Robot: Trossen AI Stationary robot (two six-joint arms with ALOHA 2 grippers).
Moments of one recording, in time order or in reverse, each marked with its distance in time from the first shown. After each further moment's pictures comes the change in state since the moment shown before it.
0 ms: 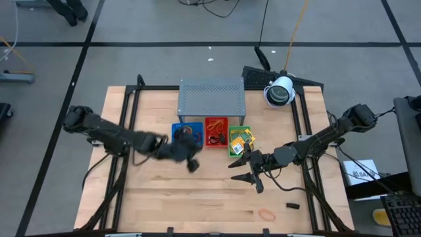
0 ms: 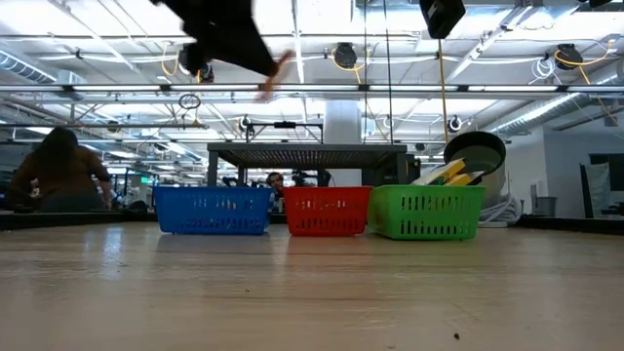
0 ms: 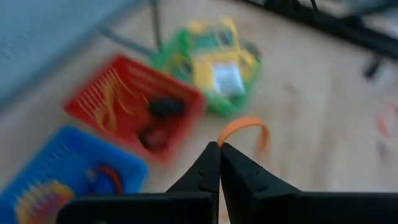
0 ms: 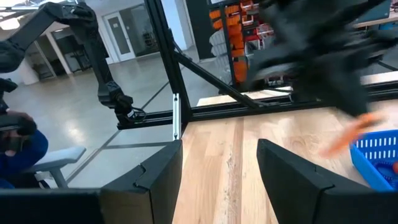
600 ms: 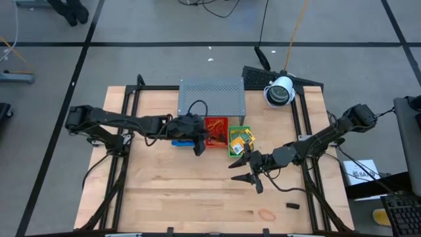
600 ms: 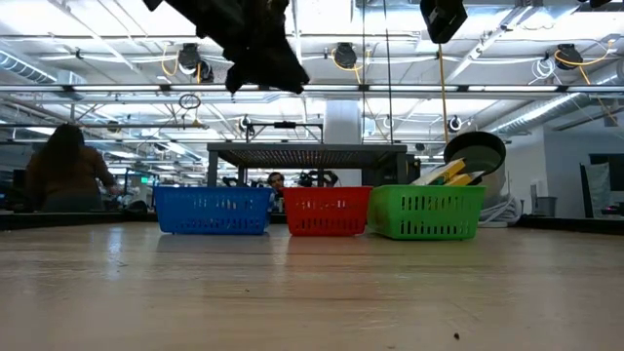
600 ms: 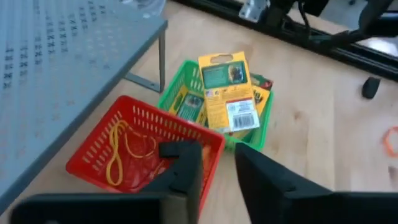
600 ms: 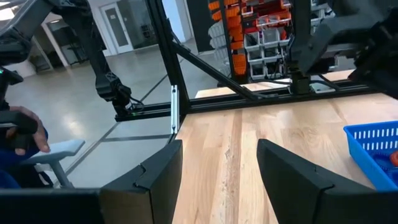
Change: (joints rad) left arm 0.272 0.024 -0.001 0.170 0.283 0.244; right arm 0.001 0.000 0.000 -0.036 -0.004 0.003
